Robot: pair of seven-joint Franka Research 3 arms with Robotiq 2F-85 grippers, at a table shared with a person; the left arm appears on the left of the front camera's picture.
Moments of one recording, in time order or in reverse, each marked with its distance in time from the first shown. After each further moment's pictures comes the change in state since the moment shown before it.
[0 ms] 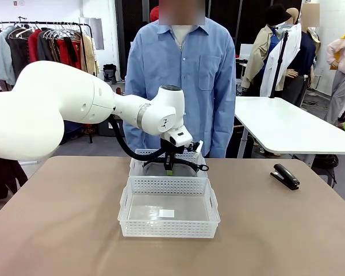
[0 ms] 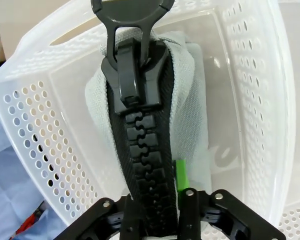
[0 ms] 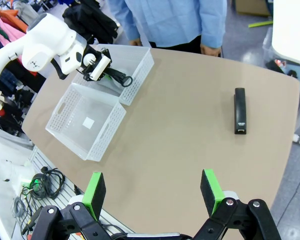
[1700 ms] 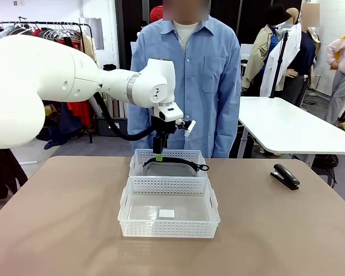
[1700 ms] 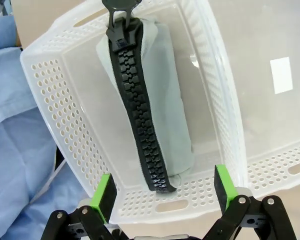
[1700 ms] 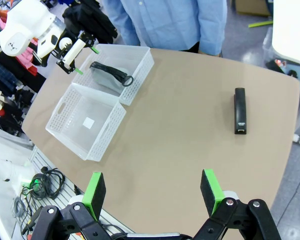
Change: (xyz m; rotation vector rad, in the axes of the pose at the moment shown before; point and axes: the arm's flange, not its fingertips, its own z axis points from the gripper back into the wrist) left arm -0.032 0.003 0.082 -0.066 -0.018 -0.037; right arm 0.000 0.000 0.000 0.000 0.000 0.000
